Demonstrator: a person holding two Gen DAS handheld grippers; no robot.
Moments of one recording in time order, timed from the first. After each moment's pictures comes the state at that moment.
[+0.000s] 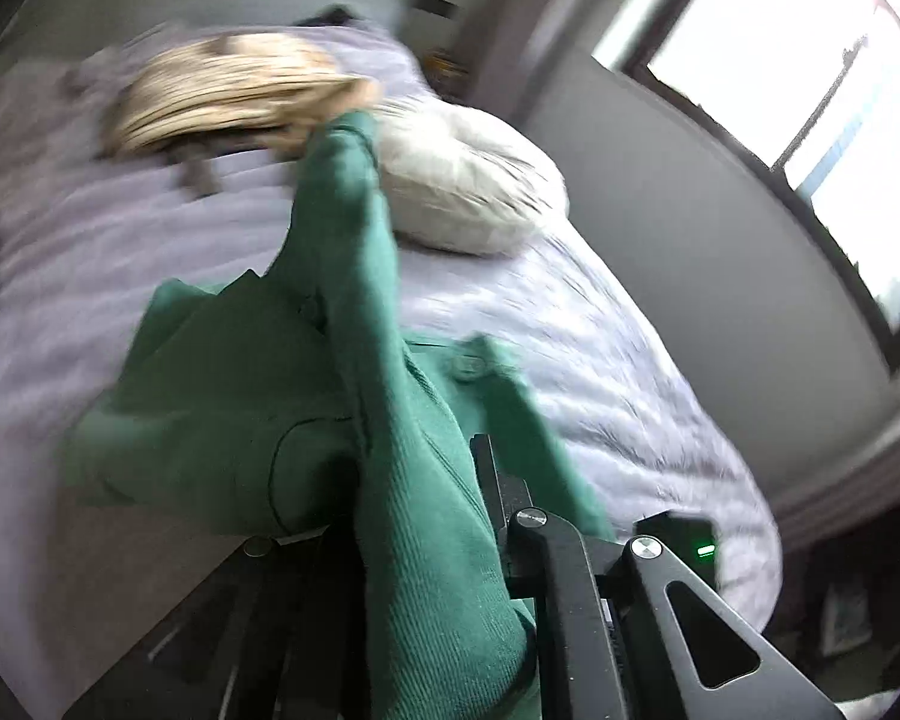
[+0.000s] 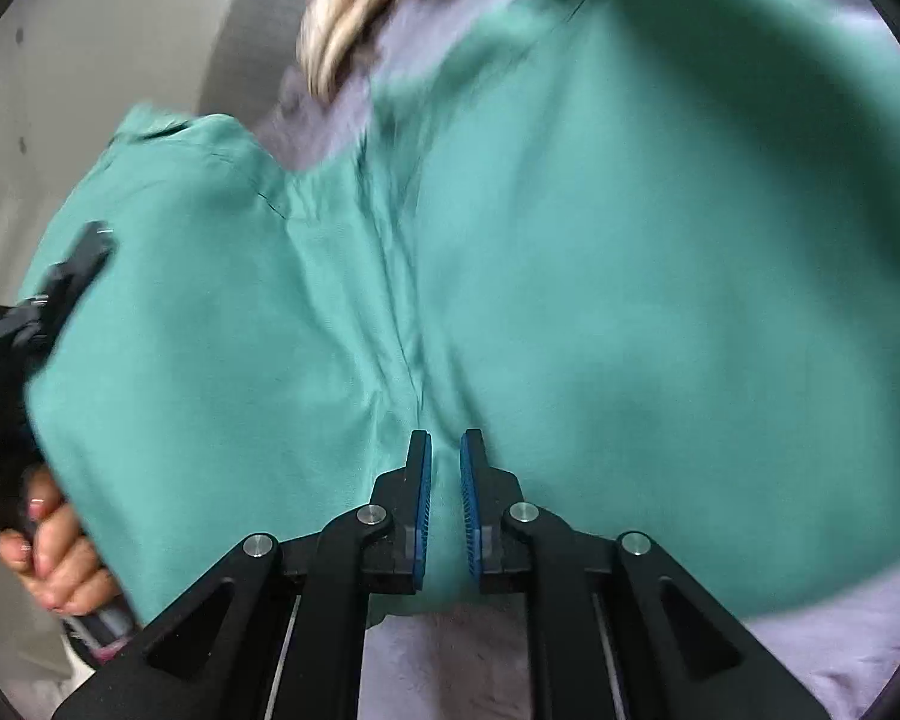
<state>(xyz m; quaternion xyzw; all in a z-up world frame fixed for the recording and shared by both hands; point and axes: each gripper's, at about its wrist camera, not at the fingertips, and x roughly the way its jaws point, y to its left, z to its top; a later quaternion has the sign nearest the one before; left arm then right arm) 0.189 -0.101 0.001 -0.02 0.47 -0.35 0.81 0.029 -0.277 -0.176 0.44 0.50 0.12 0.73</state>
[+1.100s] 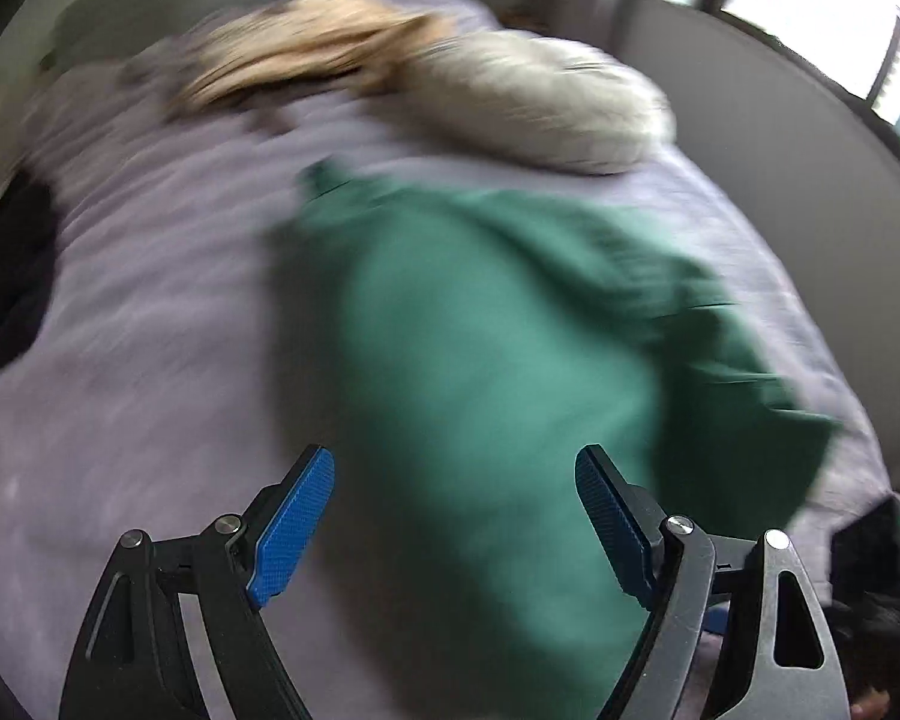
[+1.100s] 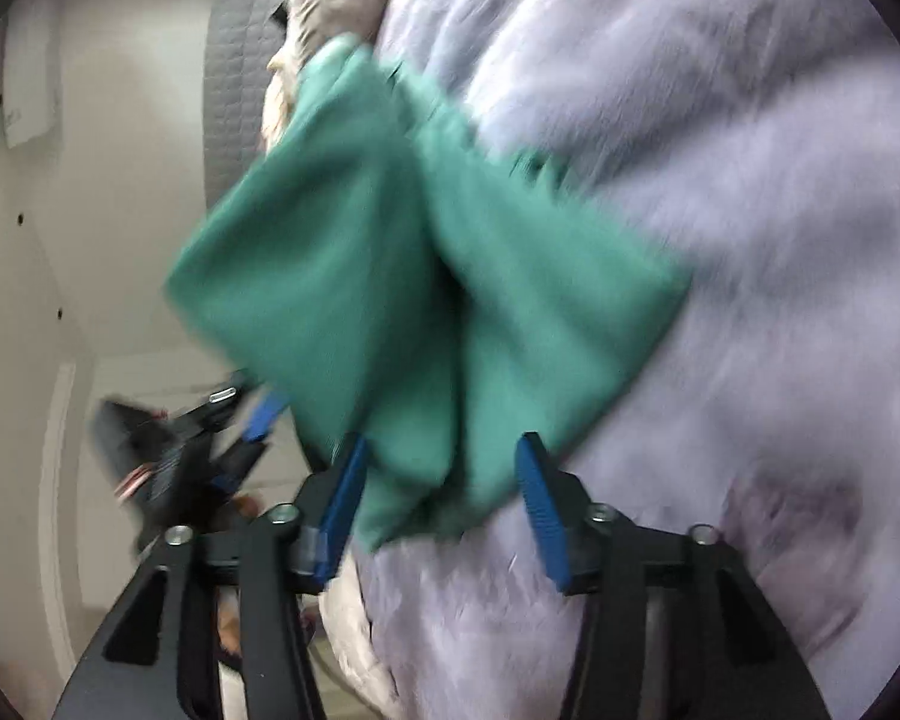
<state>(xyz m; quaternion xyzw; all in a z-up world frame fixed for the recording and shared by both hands) 0.182 -0.073 -0.060 0.04 0.51 -0.21 0.84 -0.096 -0.373 -0.197 0.59 0.44 0.09 0.68</state>
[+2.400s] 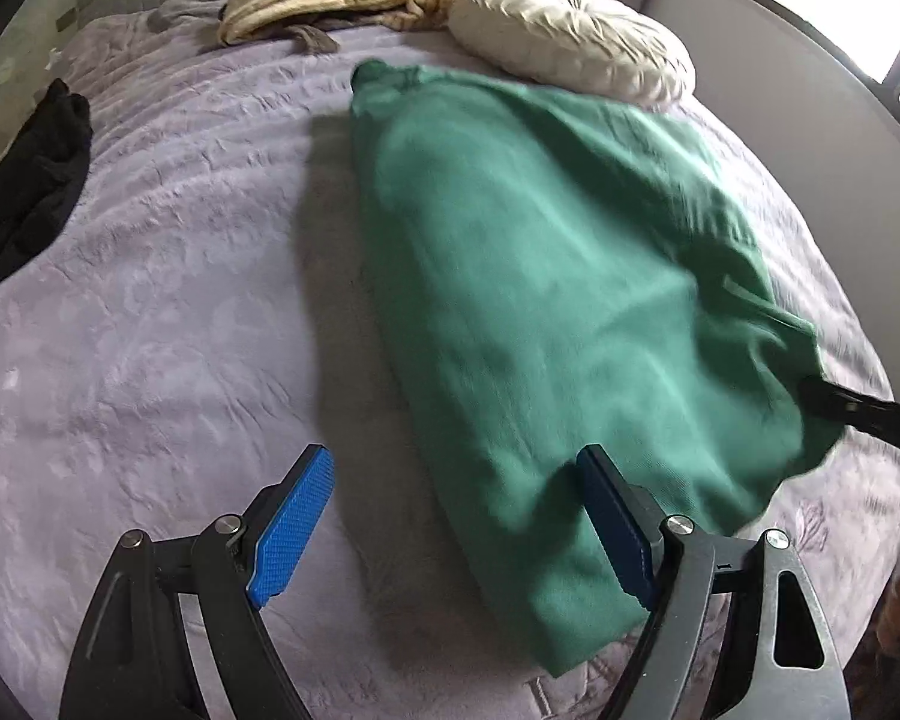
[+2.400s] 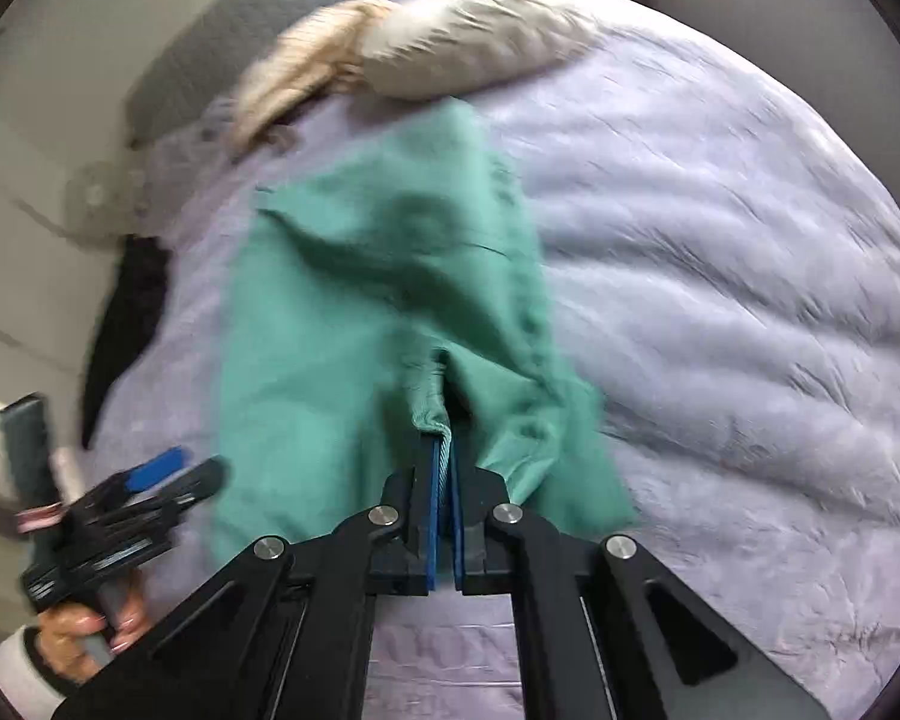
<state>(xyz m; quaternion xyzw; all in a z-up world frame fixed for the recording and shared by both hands) 0.132 -0.056 -0.103 0.04 0.54 -0.20 0.81 -0.032 -0.348 -0.108 0.21 0.53 -0.06 0.82</state>
